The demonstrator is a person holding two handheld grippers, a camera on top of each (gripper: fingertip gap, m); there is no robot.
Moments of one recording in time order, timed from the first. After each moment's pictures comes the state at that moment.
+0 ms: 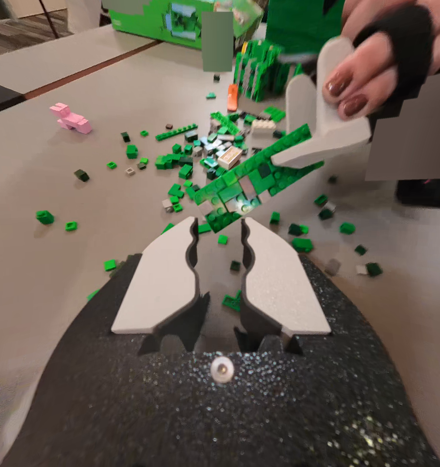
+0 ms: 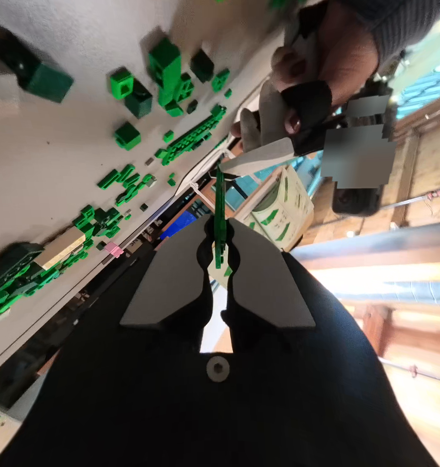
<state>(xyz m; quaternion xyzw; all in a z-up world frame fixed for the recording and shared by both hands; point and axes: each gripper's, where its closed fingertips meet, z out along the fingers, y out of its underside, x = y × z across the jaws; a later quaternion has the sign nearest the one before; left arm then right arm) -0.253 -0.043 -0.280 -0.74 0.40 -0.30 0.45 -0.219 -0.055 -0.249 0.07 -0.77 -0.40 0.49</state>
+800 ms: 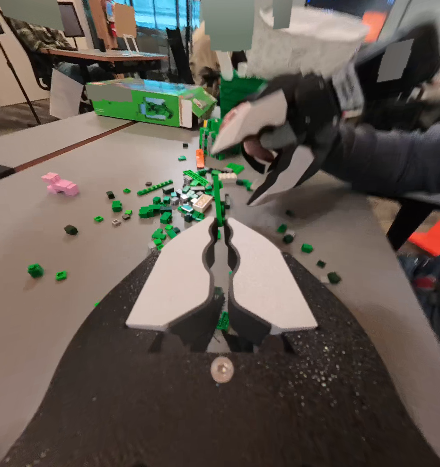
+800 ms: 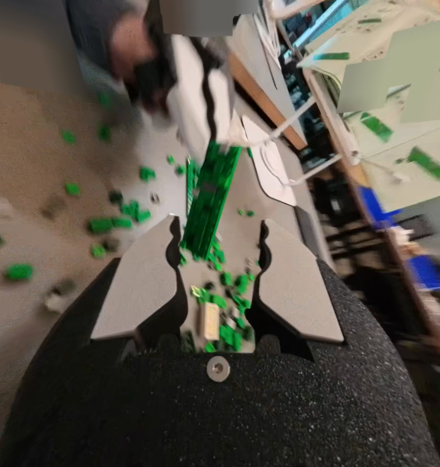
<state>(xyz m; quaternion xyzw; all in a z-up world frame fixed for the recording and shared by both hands) -0.250 -0.059 -0.241 -0.65 0.42 -0.39 0.51 -0.209 -0.051 -0.237 -0.44 -0.69 0.11 0.56</state>
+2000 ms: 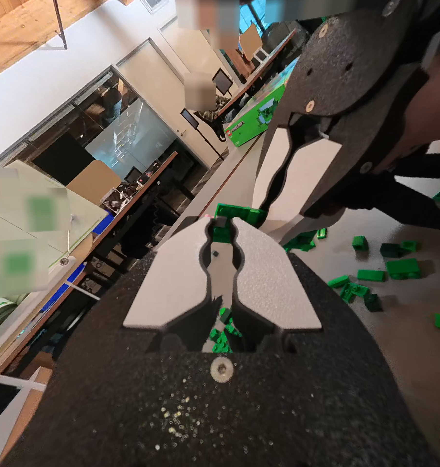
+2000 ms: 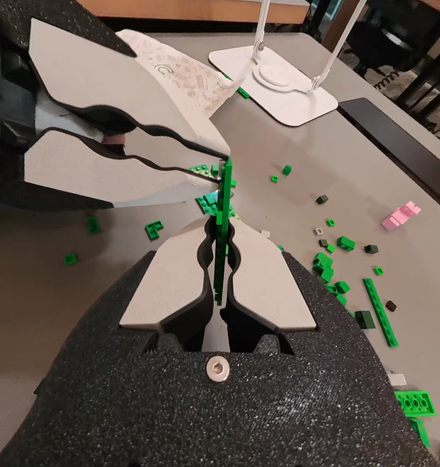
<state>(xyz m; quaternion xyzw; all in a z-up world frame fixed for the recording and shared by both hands) -0.254 -0.039 -0.218 -0.55 0.45 0.03 0.70 -0.256 -0.037 -0.268 -0.70 -0.50 0.20 0.47</state>
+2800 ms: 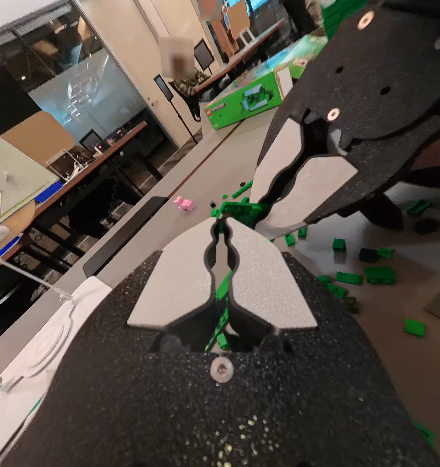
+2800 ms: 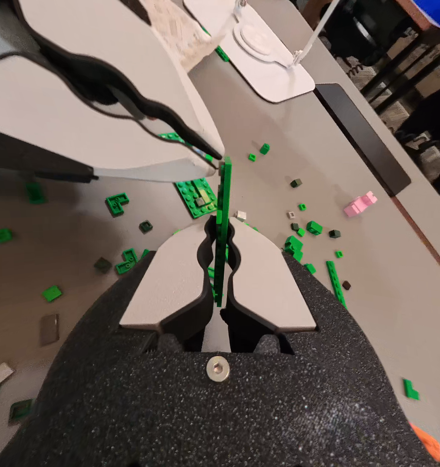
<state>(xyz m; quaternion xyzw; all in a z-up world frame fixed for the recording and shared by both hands) -0.251 -0.029 -0.237 -0.62 0.43 -0.05 0.66 -0.240 -0.022 -0.282 -0.70 -0.52 0.10 0.47</state>
